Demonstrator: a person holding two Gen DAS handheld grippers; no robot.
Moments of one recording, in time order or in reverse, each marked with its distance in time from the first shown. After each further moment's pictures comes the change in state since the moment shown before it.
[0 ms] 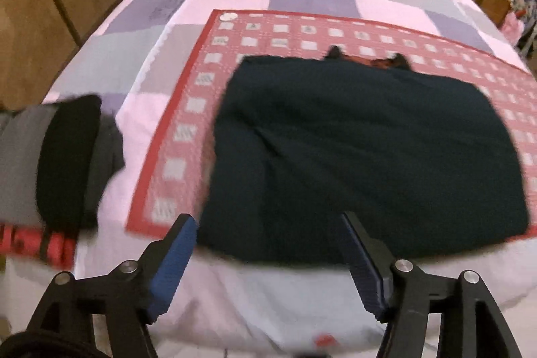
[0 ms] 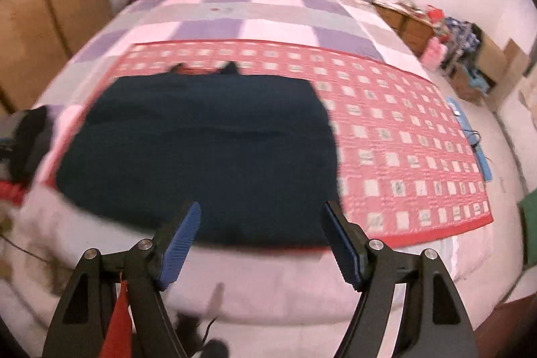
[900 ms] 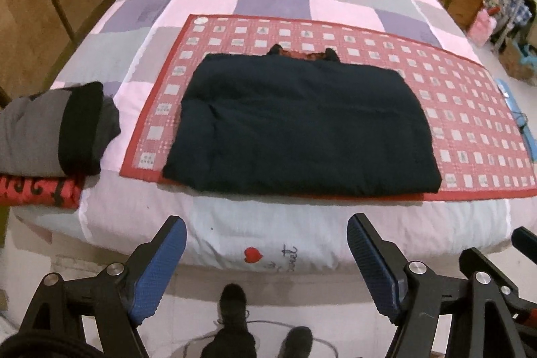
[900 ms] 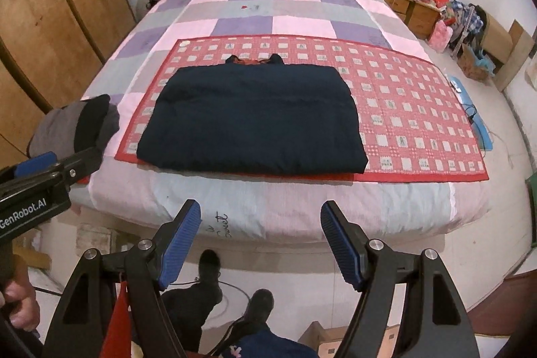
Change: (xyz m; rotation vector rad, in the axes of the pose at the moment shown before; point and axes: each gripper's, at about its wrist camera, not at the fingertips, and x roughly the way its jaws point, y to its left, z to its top) left arm -0.170 -0.070 -0.050 0.015 0.038 -0.059; right arm -0.187 0.091 -0.051 0.051 0.066 0.065
